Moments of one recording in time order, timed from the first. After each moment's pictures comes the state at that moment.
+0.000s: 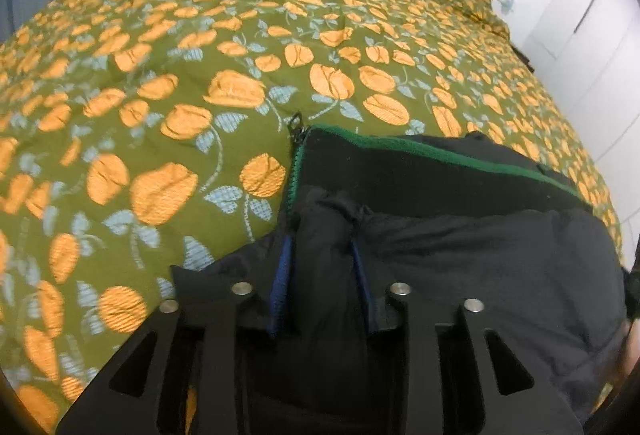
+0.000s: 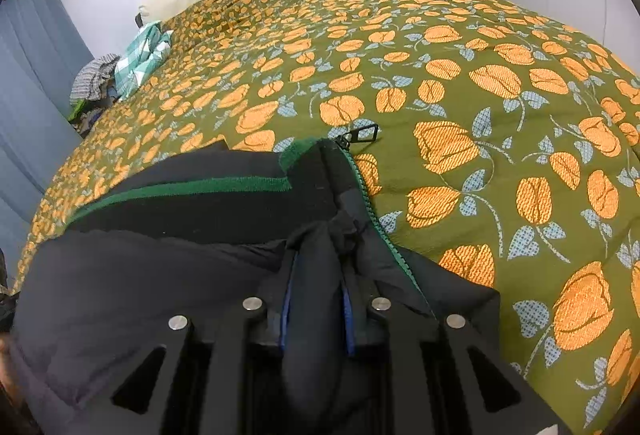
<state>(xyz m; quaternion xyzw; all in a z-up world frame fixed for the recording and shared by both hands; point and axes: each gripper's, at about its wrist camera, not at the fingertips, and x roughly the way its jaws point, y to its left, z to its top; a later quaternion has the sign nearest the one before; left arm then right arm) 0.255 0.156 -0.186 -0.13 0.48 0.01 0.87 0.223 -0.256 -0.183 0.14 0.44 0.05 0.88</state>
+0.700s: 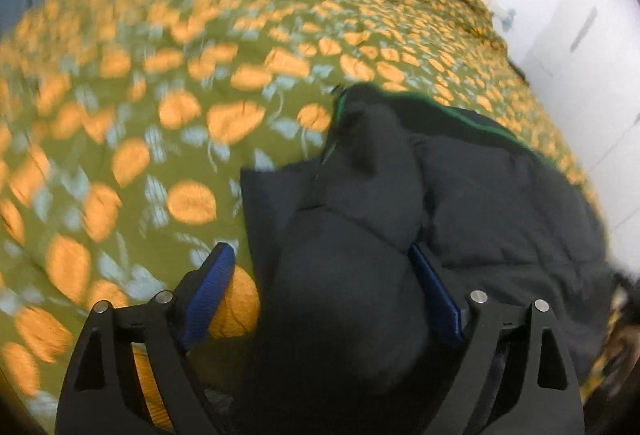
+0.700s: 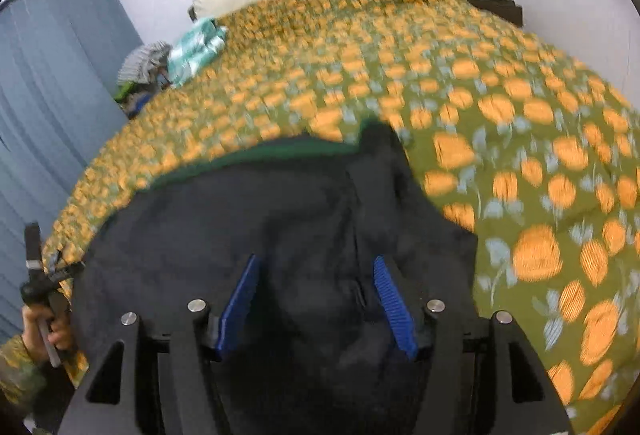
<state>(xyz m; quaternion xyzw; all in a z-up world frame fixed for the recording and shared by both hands) 0.188 0.191 -0.198 -0.20 0.46 0.00 0.86 0.142 -0.253 -0.146 0.12 0.43 0.13 0.89</state>
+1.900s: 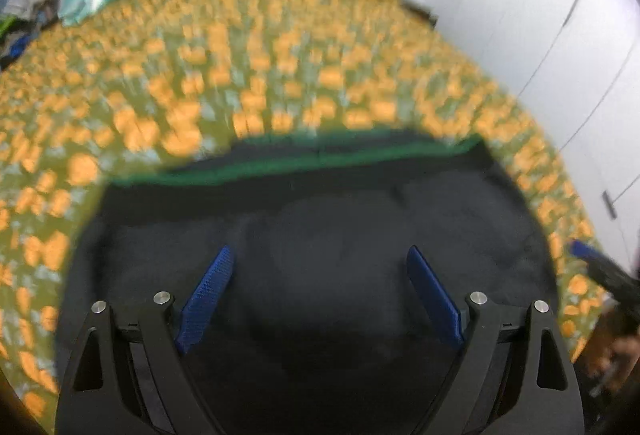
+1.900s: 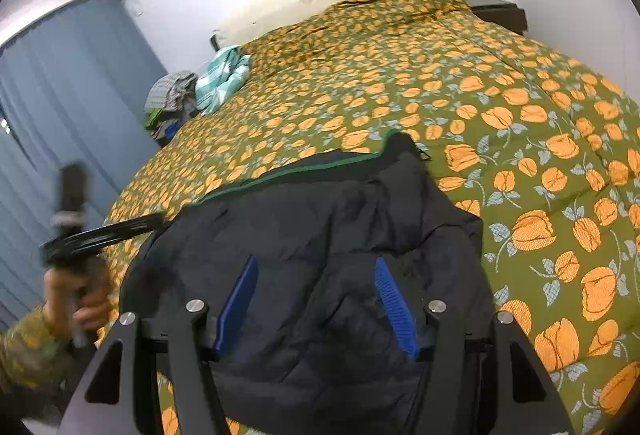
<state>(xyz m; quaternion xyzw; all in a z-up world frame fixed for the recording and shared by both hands) 0.262 0.014 -0.140 -0.05 0.49 -0.13 0.86 0.085 -0.254 -0.090 0.15 0.38 0.17 0.90</state>
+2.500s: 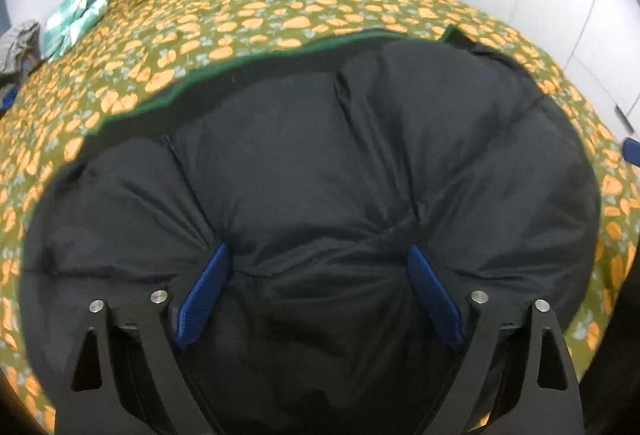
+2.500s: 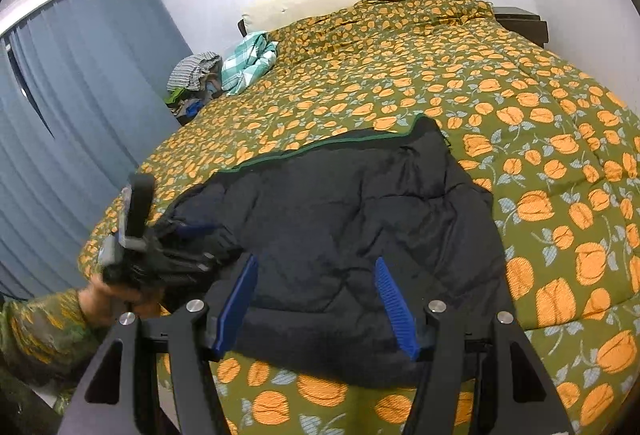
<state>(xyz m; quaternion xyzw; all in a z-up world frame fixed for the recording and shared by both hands) 0.187 -0.016 -0.173 0.06 0.48 -0.15 0.86 0.034 -0.238 -0.078 0.13 0.39 0.20 0.89</state>
